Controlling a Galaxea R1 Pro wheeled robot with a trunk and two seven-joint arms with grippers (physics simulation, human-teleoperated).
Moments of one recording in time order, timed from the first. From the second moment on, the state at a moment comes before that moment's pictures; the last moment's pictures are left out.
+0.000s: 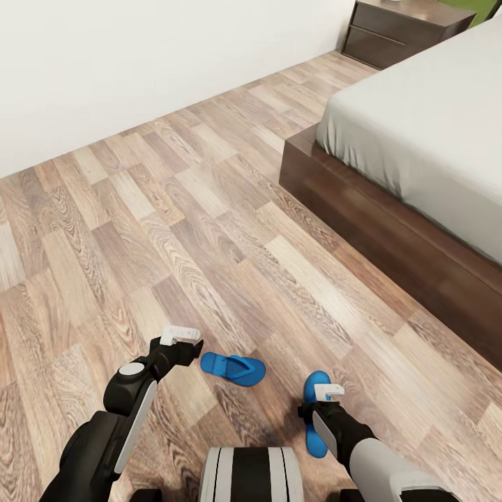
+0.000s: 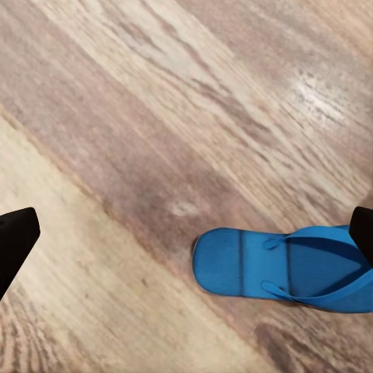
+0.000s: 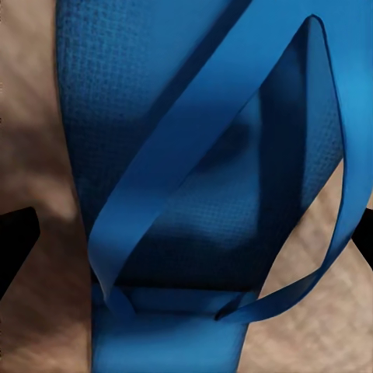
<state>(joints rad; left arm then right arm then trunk) -0.37 0.01 -0.13 -1.56 -0.01 0.71 -0.04 -0.69 0.11 0.00 -0.28 0.00 0.30 -0.22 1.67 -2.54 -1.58</state>
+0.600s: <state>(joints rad) -0.37 0.01 -0.13 -1.56 -0.01 0.71 -0.04 -0.70 0.11 0.00 -0.28 0.00 0.30 -0.22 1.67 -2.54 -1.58</state>
